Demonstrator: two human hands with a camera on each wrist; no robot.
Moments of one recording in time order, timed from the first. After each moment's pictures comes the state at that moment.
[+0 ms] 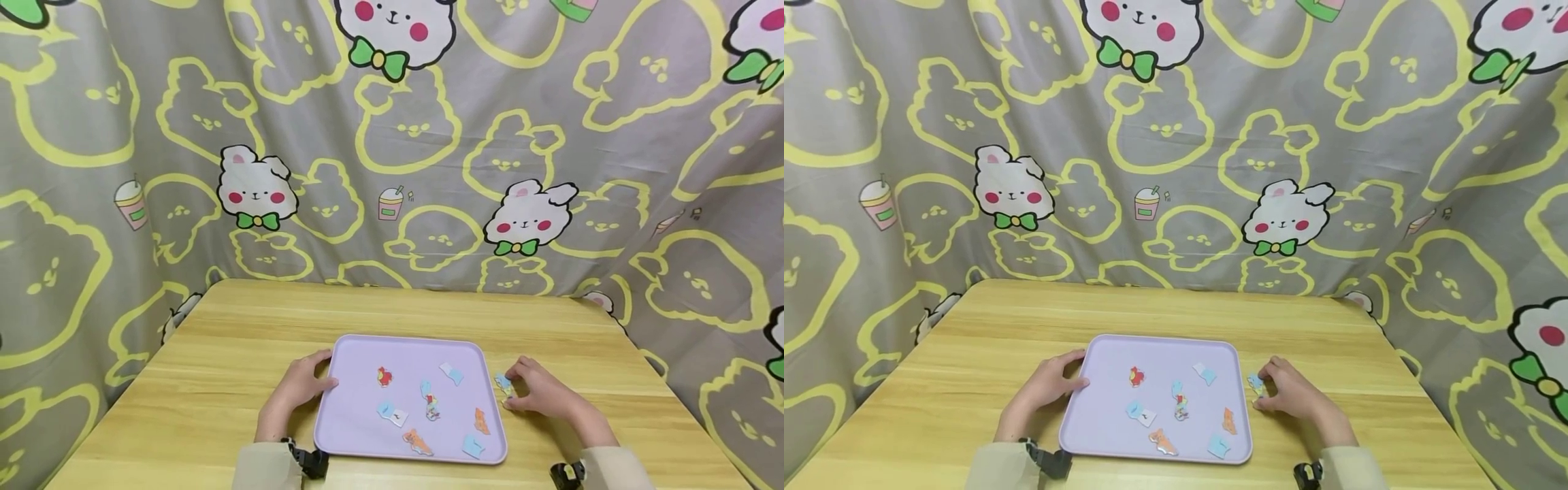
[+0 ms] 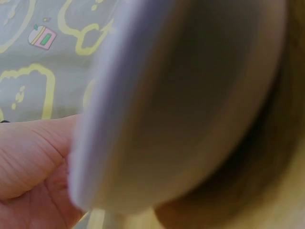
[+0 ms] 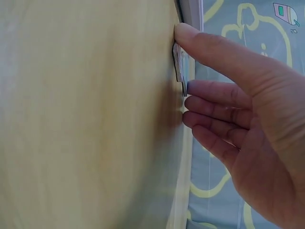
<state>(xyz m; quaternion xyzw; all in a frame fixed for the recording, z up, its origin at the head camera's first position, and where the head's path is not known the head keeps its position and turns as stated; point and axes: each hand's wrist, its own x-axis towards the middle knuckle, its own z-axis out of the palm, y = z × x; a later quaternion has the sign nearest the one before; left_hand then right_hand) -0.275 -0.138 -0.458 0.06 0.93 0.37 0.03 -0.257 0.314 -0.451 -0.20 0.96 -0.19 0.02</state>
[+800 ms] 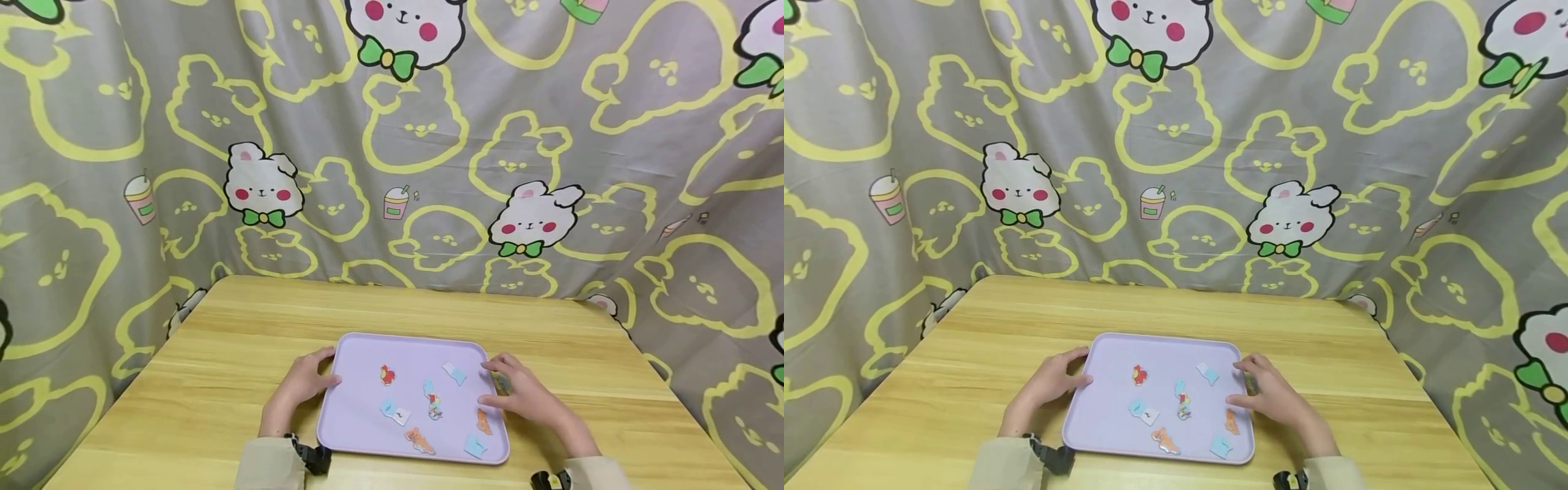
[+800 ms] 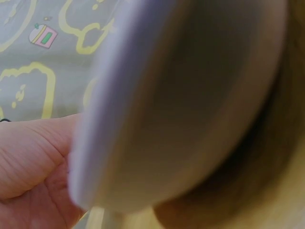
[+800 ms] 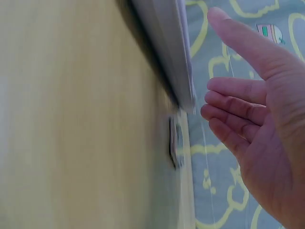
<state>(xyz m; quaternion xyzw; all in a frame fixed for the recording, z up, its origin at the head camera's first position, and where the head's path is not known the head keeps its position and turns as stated) -0.275 -0.138 -0.456 0.06 0.92 0.37 0.04 -0.251 0.274 -0.452 -0.23 0.94 -0.25 -0.06</state>
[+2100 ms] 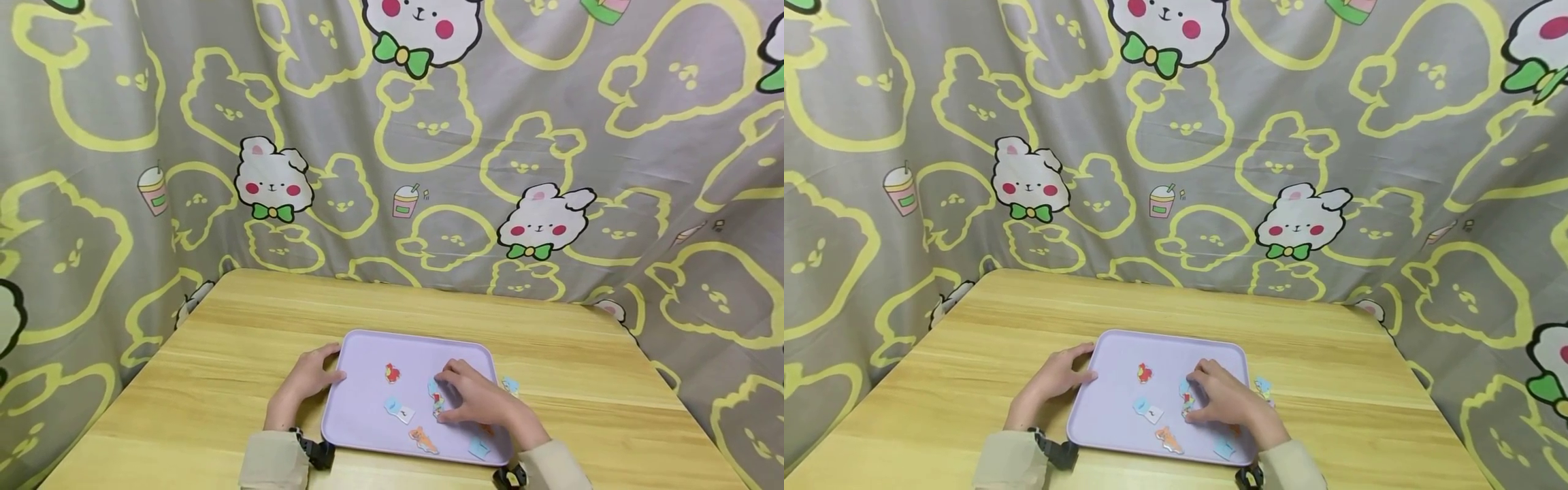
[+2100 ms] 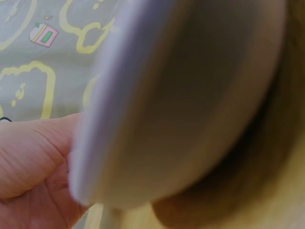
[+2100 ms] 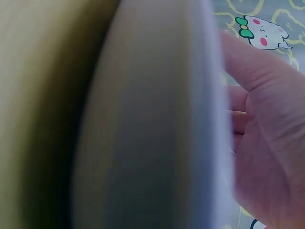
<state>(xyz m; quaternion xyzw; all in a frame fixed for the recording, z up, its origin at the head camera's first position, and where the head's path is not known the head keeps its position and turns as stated) -0.273 -0.140 -0.453 0.05 0.93 0.37 0.04 -0.261 0.194 -0.449 -0.33 0.93 -0.17 0.03</state>
